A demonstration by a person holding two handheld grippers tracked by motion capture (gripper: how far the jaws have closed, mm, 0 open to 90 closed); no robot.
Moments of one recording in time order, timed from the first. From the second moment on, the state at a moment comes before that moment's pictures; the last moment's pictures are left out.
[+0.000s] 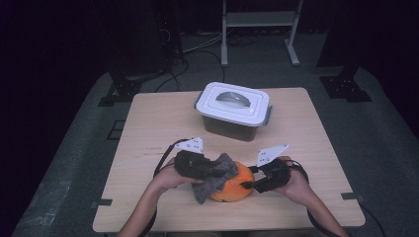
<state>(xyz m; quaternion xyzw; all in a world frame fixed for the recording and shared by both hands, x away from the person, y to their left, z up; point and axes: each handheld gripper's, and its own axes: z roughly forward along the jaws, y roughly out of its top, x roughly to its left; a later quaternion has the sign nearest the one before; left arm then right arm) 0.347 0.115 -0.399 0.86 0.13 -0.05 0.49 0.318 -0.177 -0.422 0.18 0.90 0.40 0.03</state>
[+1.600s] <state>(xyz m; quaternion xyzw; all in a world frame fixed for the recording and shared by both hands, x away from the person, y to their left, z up) 0.353 0.119 -0.411 0.86 0.15 -0.04 0.49 0.320 -0.184 -0.415 0.20 0.90 0.39 0.03</state>
